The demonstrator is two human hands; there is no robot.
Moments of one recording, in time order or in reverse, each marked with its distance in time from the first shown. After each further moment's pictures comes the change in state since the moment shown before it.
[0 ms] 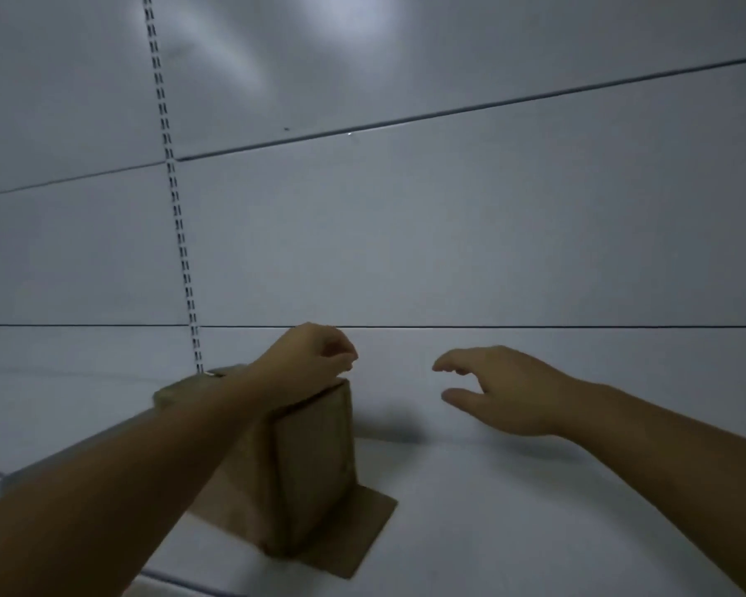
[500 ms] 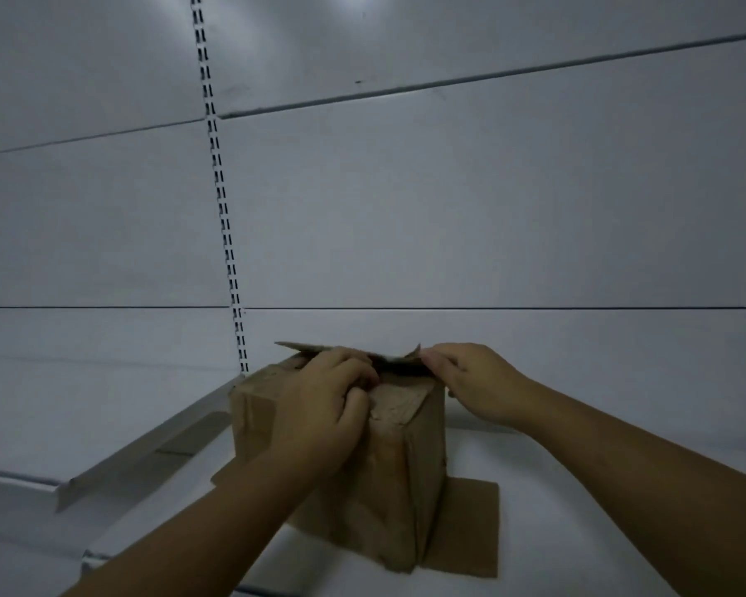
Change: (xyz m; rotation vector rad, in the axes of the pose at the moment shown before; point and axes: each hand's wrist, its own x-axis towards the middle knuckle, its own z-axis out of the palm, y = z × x) left_hand -0.055 -0.110 -0.008 0.031 0.353 0.284; right_hand 0.108 -0.094 0.090 0.477 0.135 0.098
